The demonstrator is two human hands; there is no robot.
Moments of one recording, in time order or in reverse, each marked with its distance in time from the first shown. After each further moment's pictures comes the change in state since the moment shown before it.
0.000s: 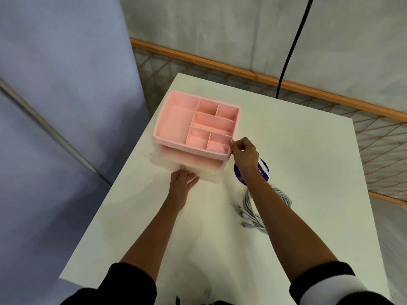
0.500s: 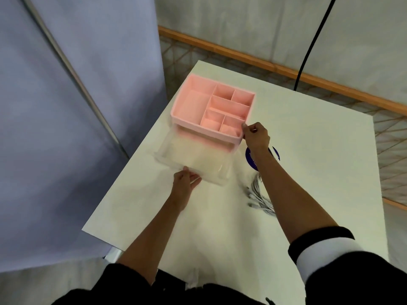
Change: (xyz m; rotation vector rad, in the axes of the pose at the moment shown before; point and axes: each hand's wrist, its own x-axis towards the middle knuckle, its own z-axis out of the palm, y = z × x) left_hand -0.057 -0.019 -0.044 0.054 0.080 0.016; right_hand -0.007 -0.010 0.000 -0.066 -0.023 0.030
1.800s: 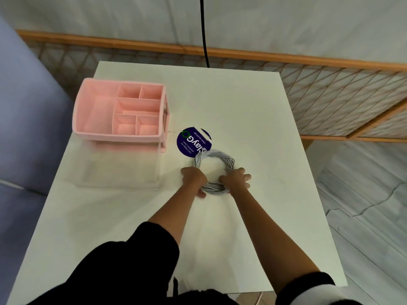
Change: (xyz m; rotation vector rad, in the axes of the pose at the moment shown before) left_hand -0.038 -0.070 0.176 1.320 -0.286 -0.369; right_hand -0.074 0.148 -0.093 -0.301 -0.031 0.690
